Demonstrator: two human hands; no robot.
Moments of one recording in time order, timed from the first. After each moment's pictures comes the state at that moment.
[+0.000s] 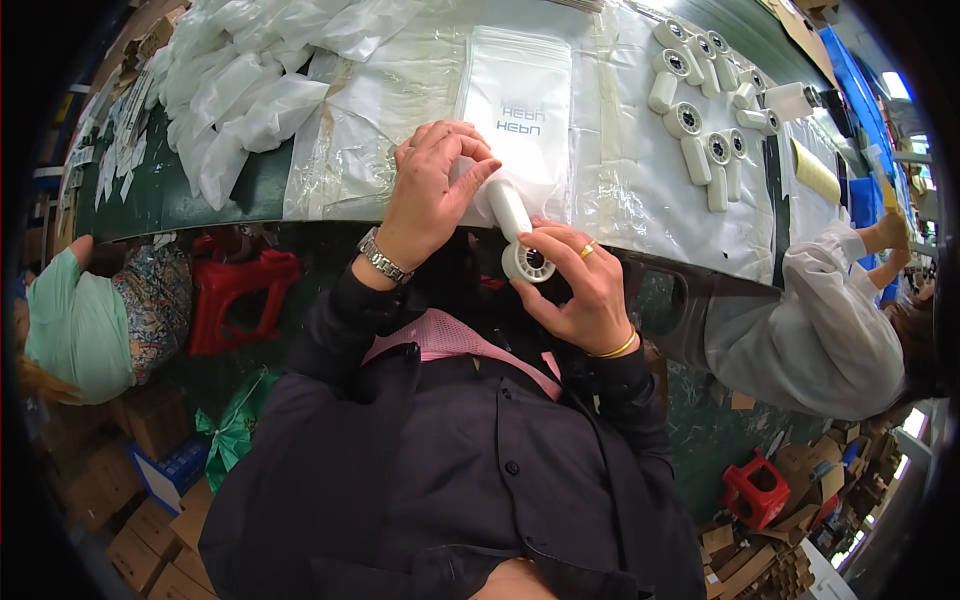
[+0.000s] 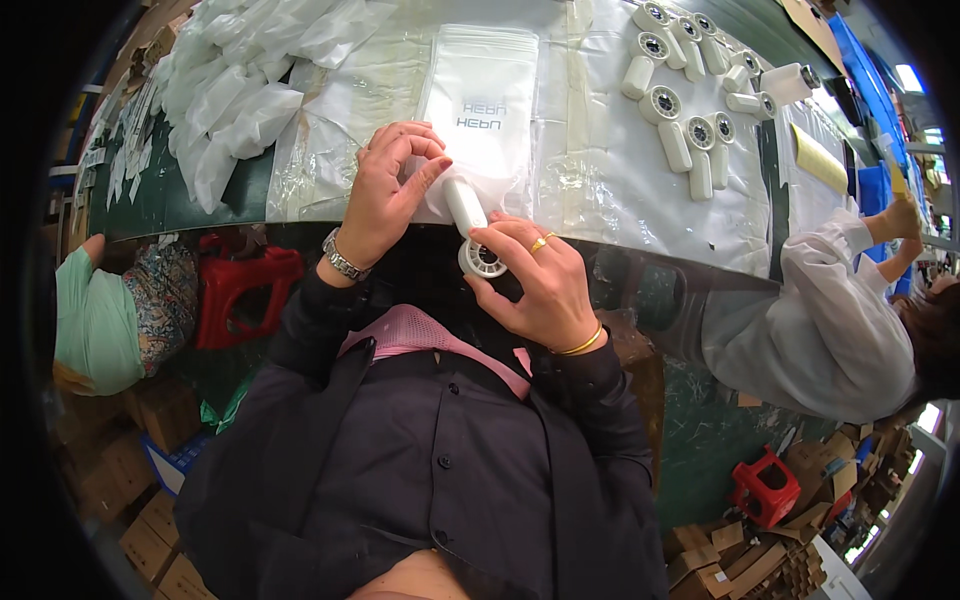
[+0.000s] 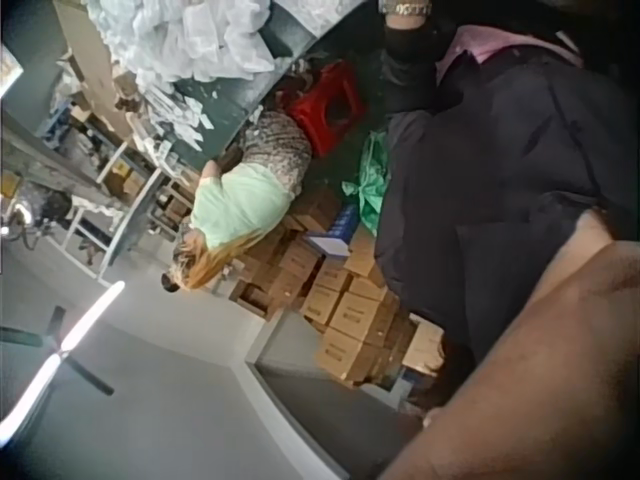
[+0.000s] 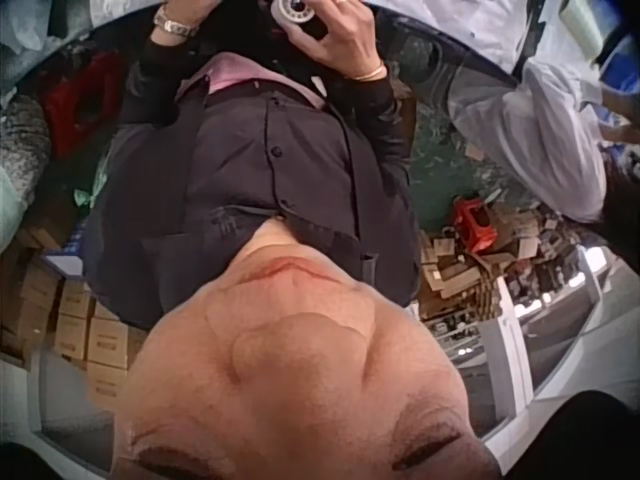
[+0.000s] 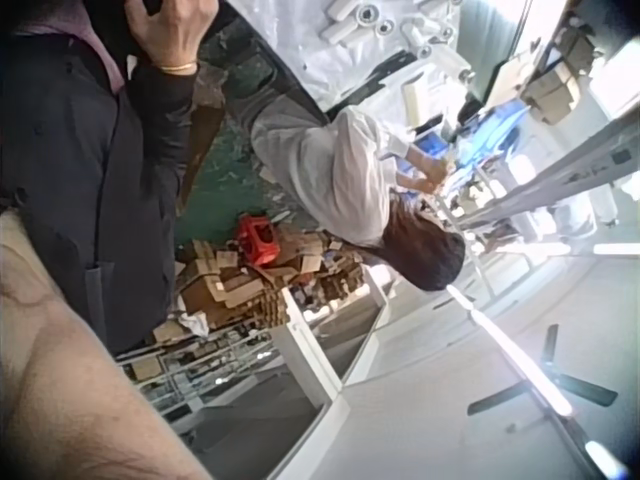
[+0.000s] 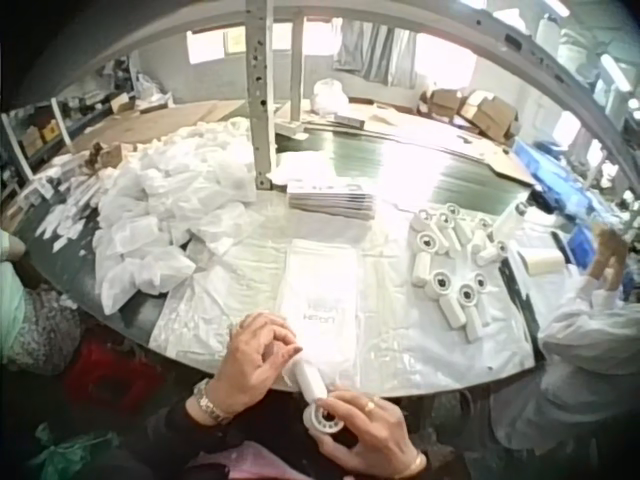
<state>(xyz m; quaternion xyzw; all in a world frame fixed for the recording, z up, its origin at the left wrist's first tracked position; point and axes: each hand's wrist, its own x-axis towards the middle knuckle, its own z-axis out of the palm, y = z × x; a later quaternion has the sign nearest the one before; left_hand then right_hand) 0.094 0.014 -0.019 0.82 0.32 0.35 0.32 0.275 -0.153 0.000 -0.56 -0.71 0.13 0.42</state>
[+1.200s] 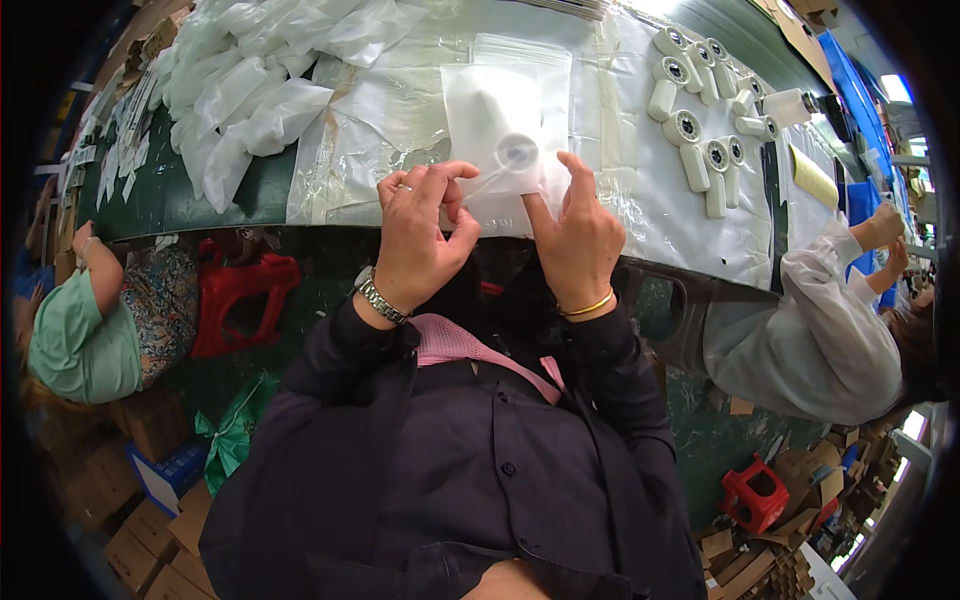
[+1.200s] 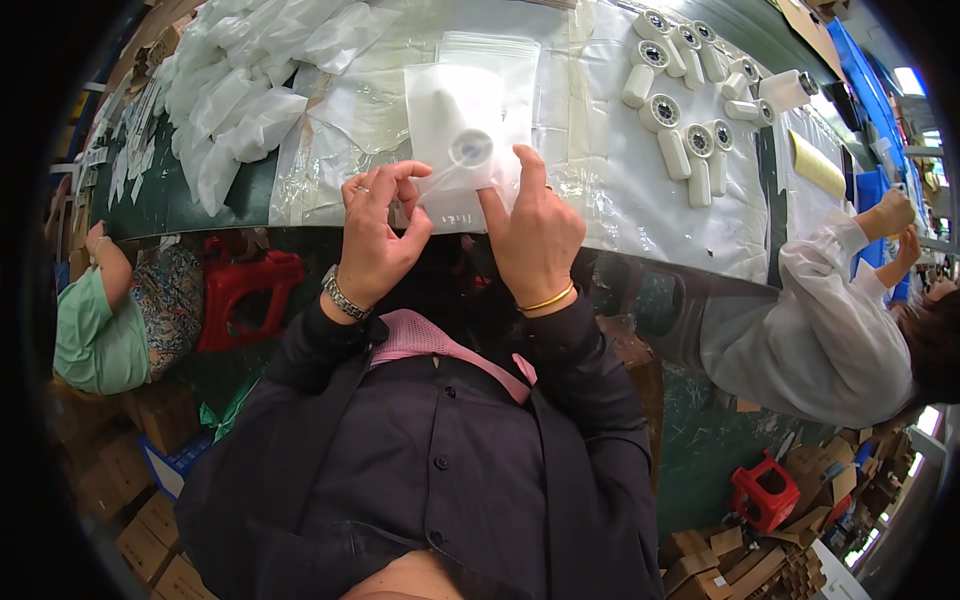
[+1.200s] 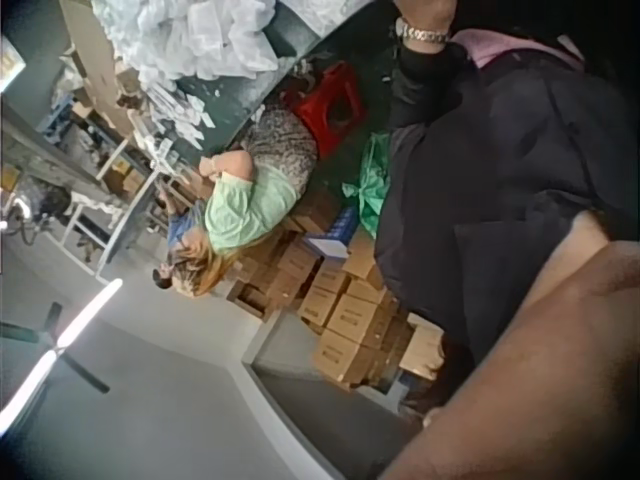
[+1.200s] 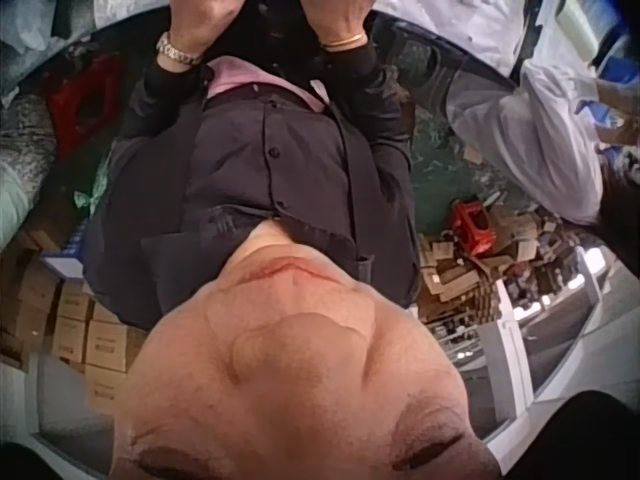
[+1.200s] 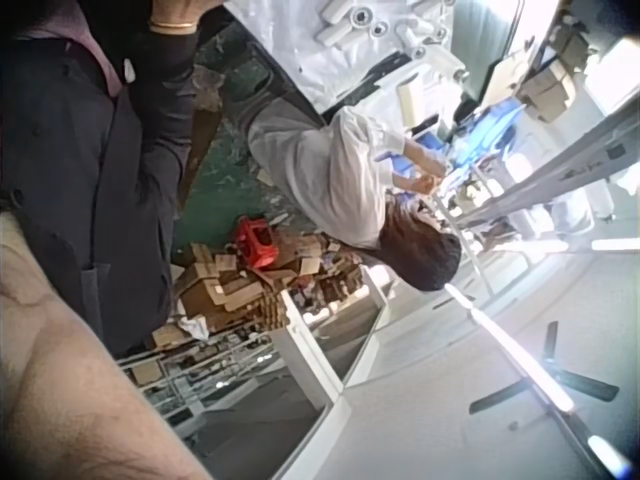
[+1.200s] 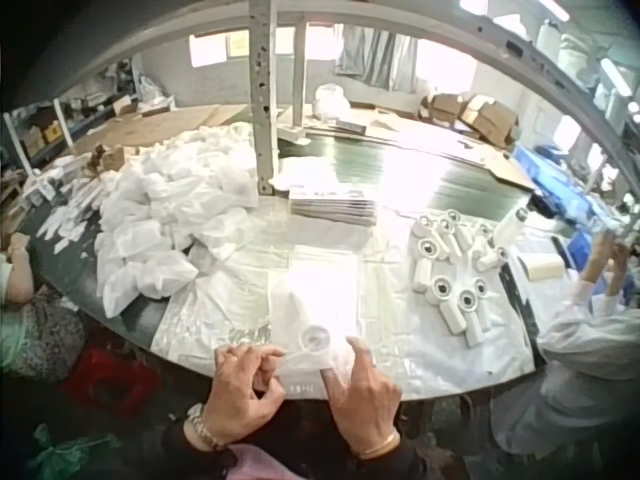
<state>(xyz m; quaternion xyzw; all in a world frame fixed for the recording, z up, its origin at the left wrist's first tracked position) 0.075 -0.020 -0.008 0.84 0.35 0.33 0.26 0.257 -0.097 -0.013 -0.77 -0.53 -0.01 0.37</state>
